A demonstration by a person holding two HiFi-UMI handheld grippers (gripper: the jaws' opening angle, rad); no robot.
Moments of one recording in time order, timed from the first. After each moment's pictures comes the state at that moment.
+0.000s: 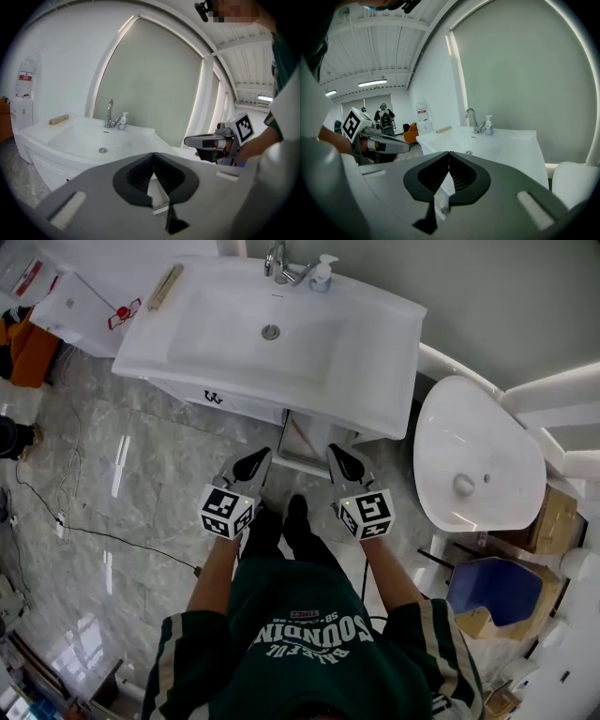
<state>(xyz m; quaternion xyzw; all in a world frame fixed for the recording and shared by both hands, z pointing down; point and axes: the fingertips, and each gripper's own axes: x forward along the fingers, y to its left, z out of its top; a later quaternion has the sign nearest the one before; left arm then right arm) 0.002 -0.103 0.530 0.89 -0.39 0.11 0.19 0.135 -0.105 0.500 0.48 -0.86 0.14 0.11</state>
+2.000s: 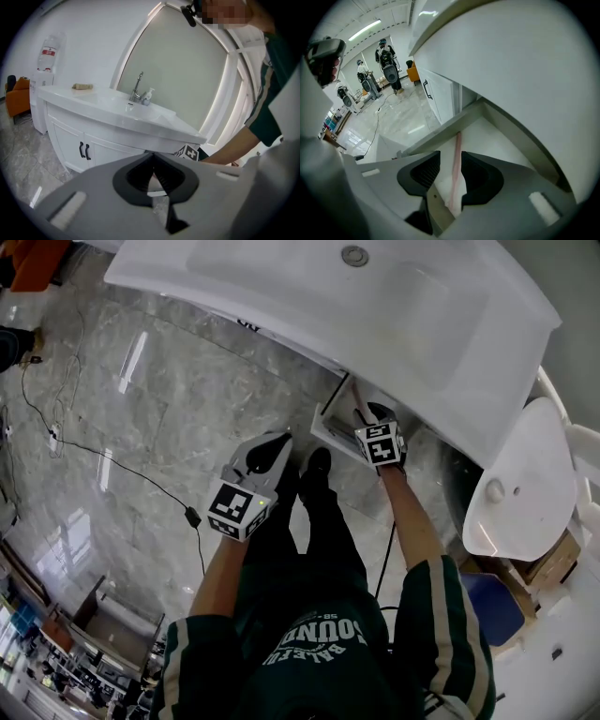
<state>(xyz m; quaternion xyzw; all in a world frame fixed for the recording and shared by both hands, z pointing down) -0.072 -0.114 0.702 0.84 -0.44 0.14 0.28 0.098 -0.177 0.916 0.34 -0.79 0.25 0.46</state>
